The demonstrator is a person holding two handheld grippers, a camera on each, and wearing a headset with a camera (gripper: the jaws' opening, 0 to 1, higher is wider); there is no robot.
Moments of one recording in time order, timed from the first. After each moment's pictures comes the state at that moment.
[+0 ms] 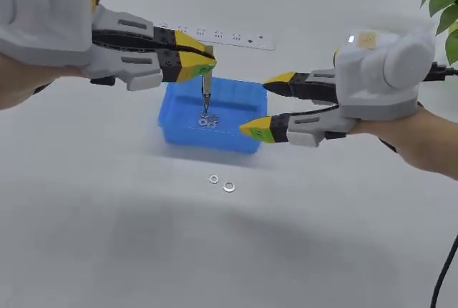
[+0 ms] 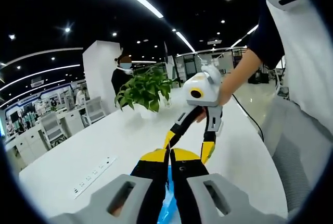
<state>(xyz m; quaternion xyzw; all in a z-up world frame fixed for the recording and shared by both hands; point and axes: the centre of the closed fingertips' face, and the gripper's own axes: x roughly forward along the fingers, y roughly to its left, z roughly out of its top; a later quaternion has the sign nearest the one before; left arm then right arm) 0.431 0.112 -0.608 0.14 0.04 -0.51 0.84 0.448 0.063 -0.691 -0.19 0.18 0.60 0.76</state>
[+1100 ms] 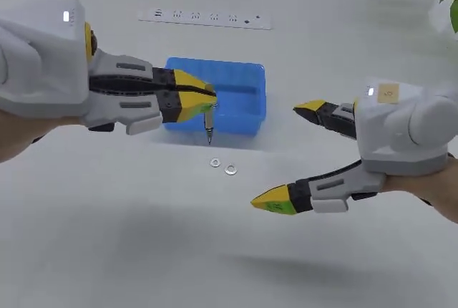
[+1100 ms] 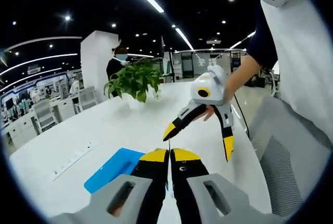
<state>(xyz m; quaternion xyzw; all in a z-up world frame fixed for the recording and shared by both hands) 0.388 0.086 -0.649 0.11 0.08 -0.53 0.84 0.388 0.029 -0.735 -0.16 0.22 0.60 0.75</state>
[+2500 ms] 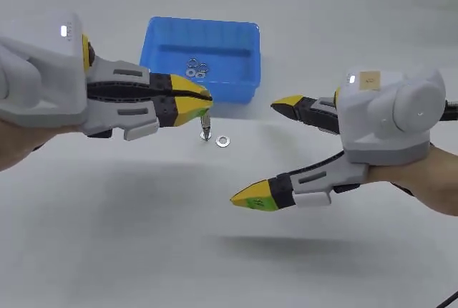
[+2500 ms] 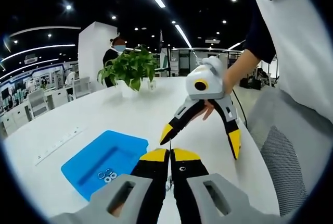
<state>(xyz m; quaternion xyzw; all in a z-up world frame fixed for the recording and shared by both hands) 0.388 0.077 -0.700 0.10 0.11 -0.55 0.82 0.370 0.042 -0.767 -0.11 0.26 0.63 0.73</state>
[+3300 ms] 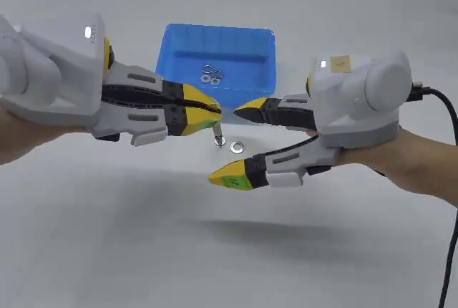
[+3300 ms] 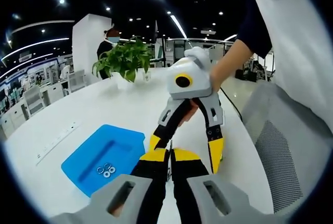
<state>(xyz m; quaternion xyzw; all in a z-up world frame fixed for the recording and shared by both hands) 0.383 0.079 -0.703 0.12 0.15 -0.56 0.81 0.372 0.100 -0.754 -0.07 0.24 0.68 0.69</state>
